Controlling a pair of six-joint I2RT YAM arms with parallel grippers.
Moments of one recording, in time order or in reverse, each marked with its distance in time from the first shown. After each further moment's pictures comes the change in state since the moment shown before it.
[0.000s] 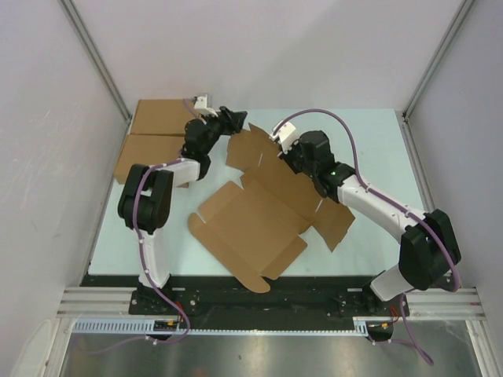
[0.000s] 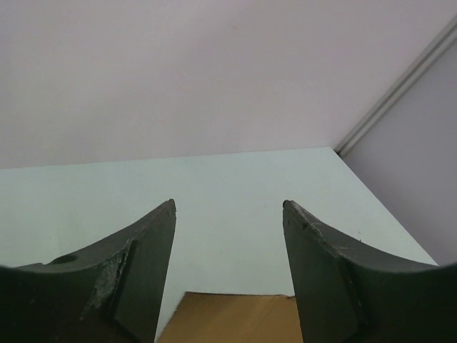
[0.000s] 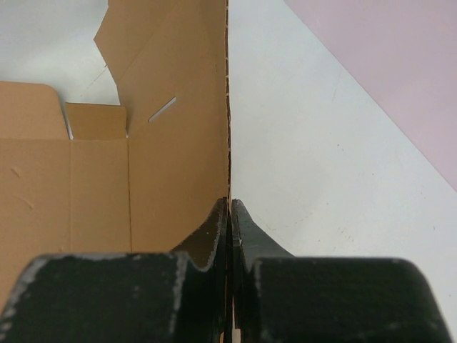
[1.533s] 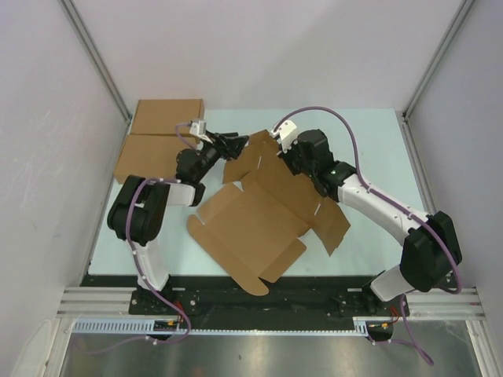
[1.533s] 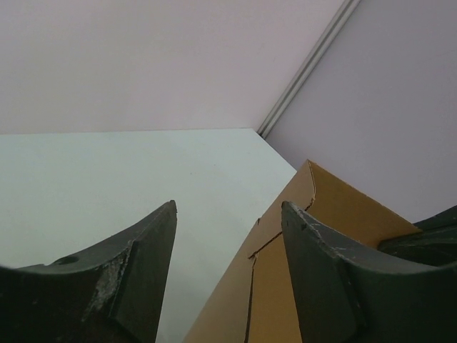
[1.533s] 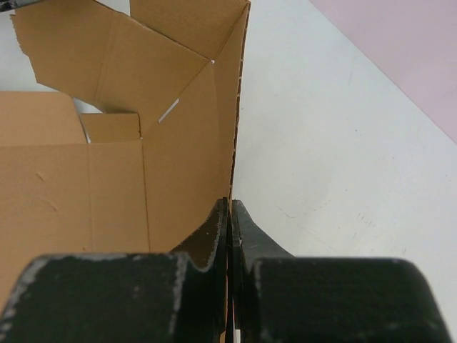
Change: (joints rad) left arm -0.022 -0.135 -0.377 0.361 0.177 -0.147; right arm 0.019 -0.010 0.037 -0.080 0.016 0.091
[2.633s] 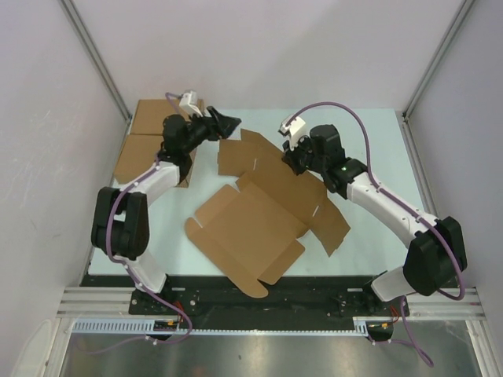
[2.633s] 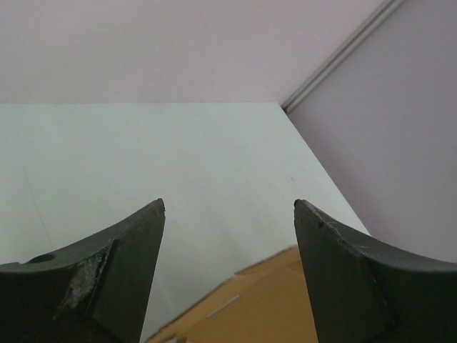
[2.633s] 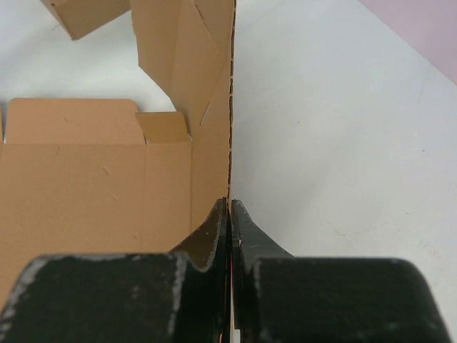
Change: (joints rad) left arm 0.077 -0.166 0.260 -0.686 0.060 0.048; right arm -0.074 -0.040 0.001 -0.028 -0.277 0.081
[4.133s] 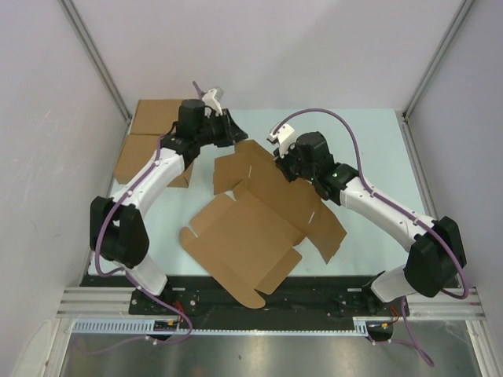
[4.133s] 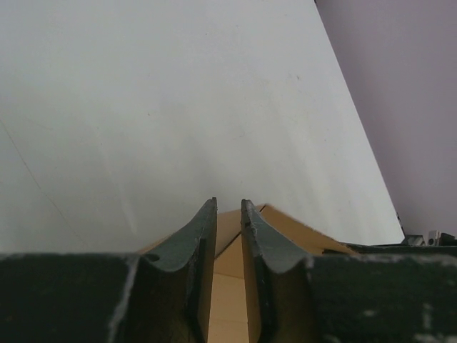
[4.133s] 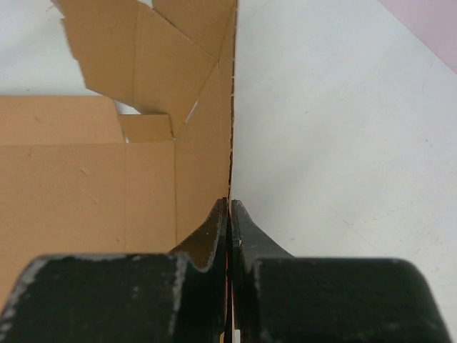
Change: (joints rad) left arm -0.118 -0.056 0.283 -0.769 -0.050 0.111; right arm 0.109 -0.002 0.000 -0.036 0.150 0.008
